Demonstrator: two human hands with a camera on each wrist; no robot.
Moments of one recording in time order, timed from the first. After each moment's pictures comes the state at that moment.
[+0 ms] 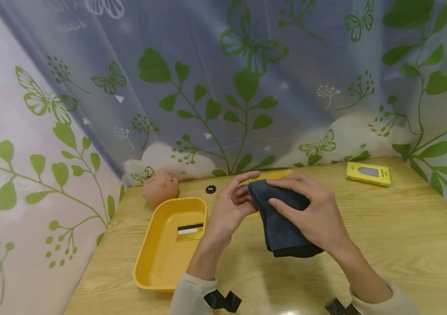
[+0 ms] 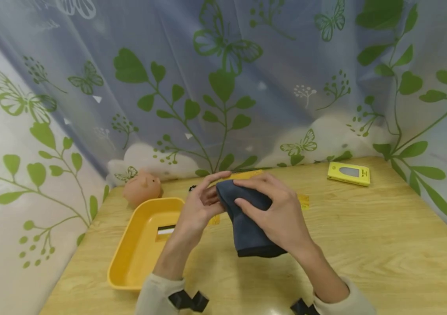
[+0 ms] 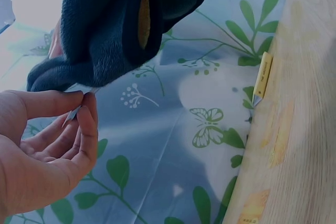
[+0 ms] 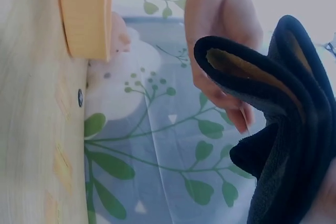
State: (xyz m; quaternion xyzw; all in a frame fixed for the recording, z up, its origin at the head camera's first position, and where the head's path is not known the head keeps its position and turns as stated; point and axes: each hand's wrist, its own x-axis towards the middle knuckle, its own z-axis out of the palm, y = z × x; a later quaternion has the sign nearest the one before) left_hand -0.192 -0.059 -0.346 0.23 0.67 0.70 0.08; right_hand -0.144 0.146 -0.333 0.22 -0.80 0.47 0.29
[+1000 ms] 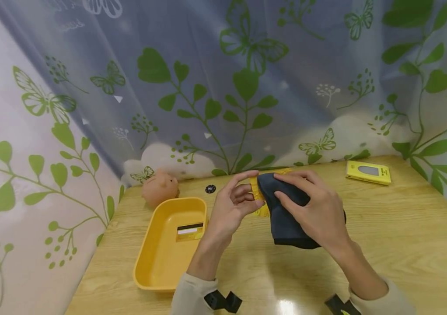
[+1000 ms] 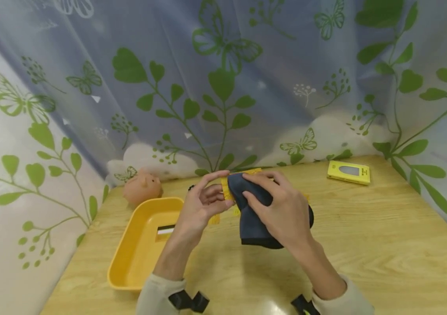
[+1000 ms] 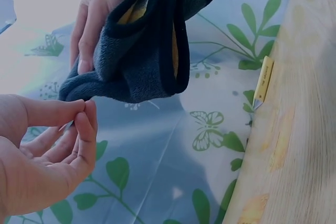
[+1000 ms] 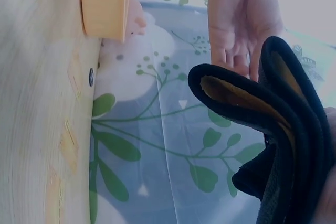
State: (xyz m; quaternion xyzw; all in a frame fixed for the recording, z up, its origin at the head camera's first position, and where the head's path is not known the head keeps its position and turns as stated) left_hand -0.192 -0.057 -0.345 0.20 0.69 0.69 0.05; right_hand -0.152 0.147 -0.343 0.18 -0.82 0.37 0.39
